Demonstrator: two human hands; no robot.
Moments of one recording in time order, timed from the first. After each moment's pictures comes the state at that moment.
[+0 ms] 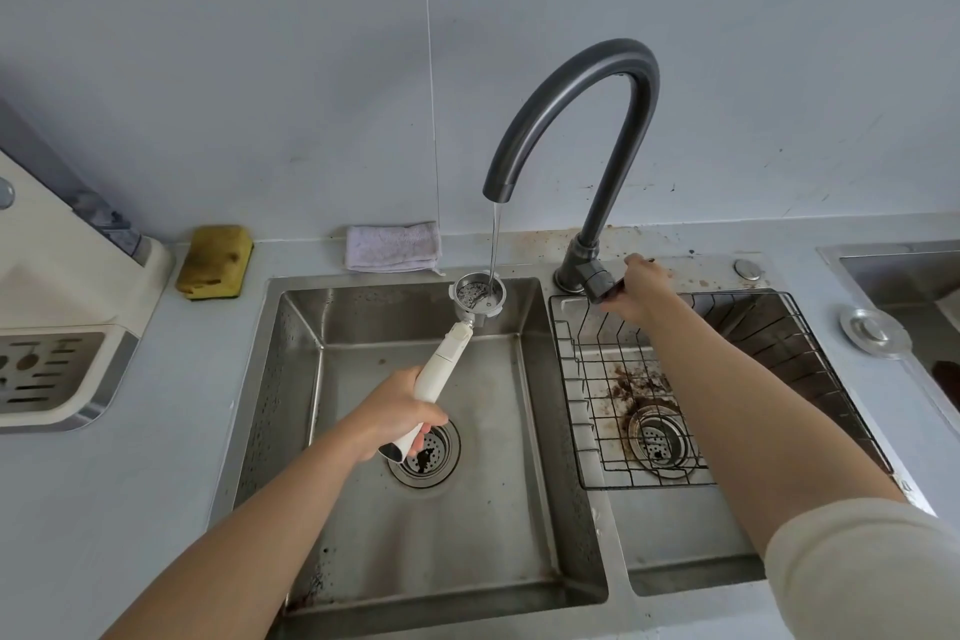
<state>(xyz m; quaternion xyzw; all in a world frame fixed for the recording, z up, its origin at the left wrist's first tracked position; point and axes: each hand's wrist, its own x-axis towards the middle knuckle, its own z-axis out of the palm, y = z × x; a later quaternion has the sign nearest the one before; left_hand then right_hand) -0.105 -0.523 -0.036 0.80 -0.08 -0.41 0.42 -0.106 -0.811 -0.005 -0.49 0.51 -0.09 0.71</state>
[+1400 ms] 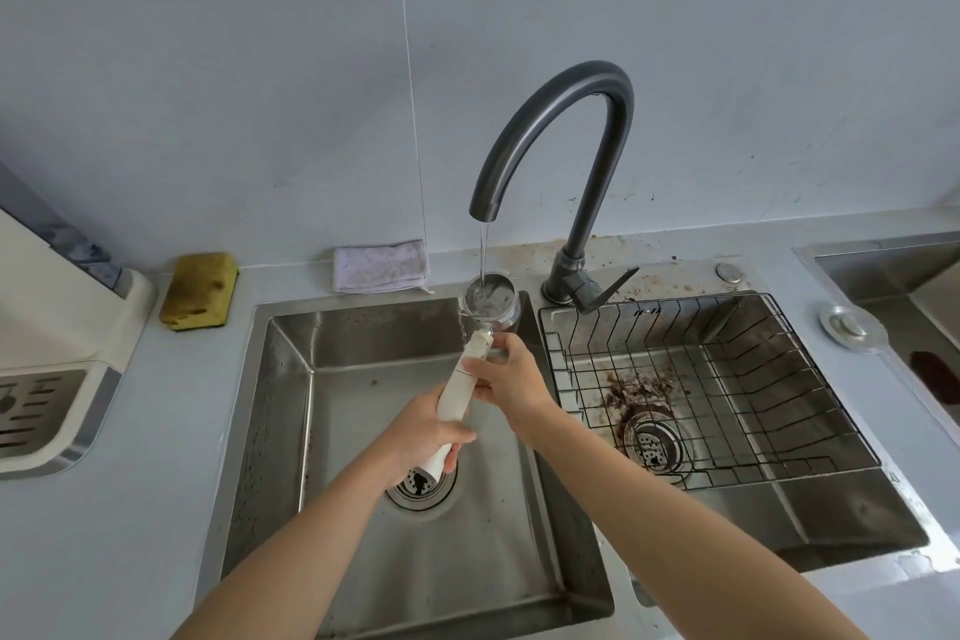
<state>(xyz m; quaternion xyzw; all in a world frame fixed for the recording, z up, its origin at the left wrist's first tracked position) -0.115 -0.543 -0.046 0.73 -0.12 -0.43 0.51 -0.143 -0.671 -0.035 -0.59 0.30 0.02 0.75</state>
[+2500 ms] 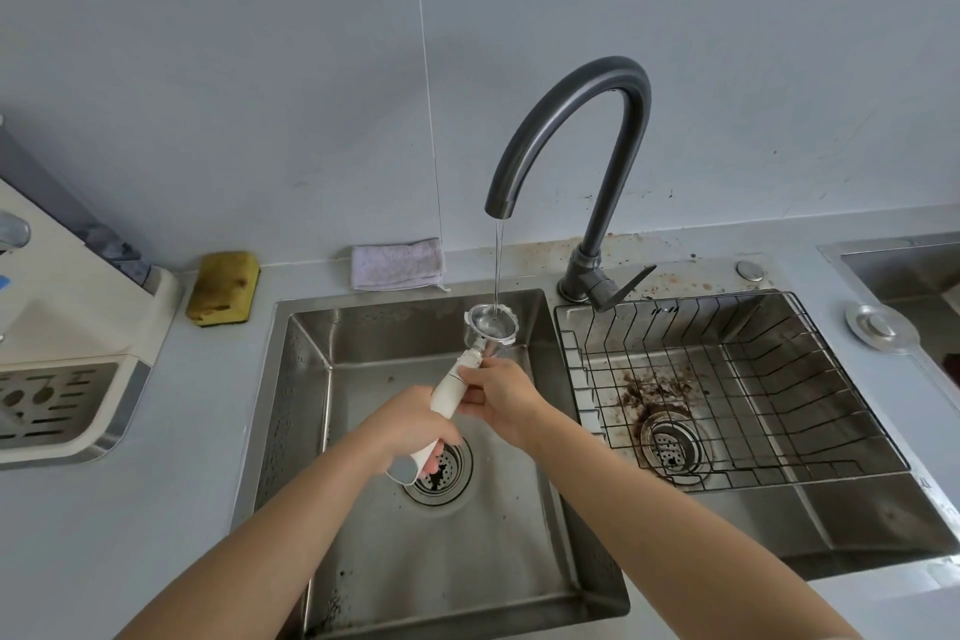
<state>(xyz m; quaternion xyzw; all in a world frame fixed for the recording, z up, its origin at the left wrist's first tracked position) -0.105 -0.527 -0.014 0.81 -0.07 -0.46 0.36 -0.136 -0.647 -0.033 -0.48 0.31 0.12 0.81</state>
